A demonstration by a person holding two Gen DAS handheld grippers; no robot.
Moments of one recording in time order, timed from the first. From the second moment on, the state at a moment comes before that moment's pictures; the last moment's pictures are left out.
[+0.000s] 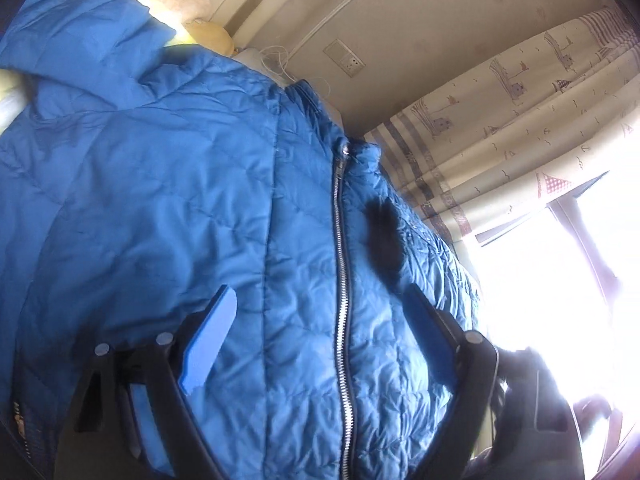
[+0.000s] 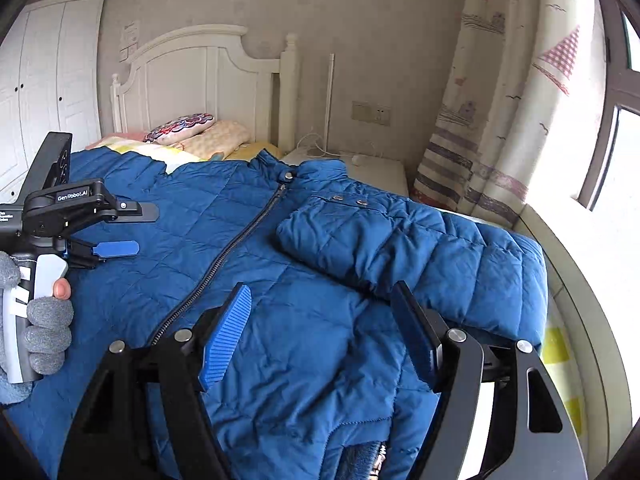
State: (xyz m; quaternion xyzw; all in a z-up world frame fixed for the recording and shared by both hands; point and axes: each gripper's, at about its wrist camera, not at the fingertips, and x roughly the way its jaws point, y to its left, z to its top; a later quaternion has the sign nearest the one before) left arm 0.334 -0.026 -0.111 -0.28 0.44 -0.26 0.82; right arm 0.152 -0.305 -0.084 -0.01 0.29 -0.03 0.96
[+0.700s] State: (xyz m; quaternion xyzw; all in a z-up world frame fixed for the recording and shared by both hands) left arm 0.375 -0.208 -0.067 -0.07 0.41 -0.28 0.86; right arm 0.141 -0.382 -0.126 0.15 0.33 -0.17 0.92
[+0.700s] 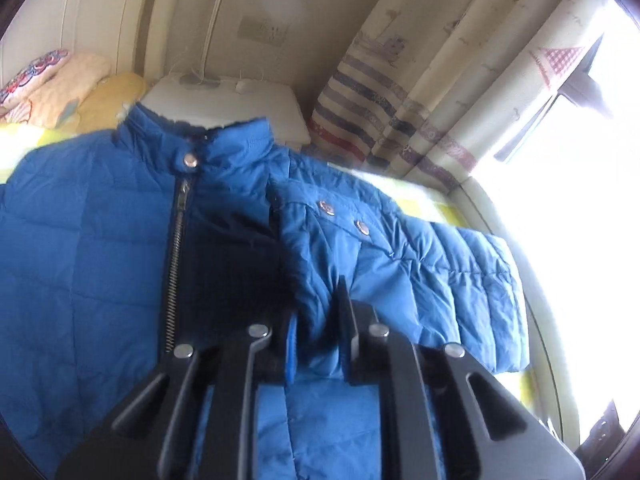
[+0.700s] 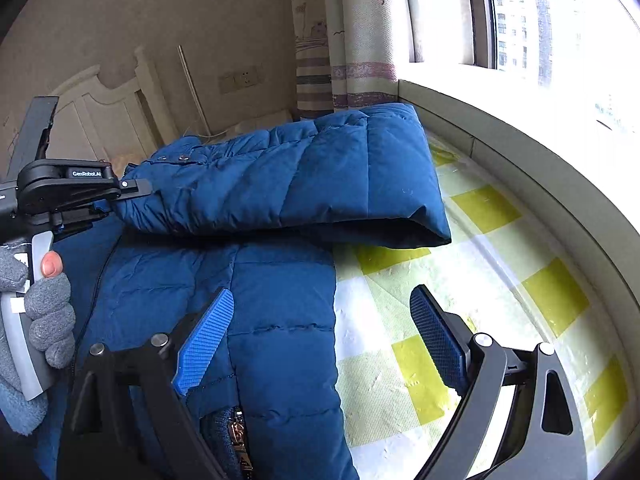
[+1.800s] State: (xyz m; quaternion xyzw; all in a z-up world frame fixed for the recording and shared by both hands) left arm 0.316 0.048 -0.060 -0.10 0.35 -0.11 0.93; right arm 0.197 -0.360 -0.077 0.08 0.31 -0.14 0.94
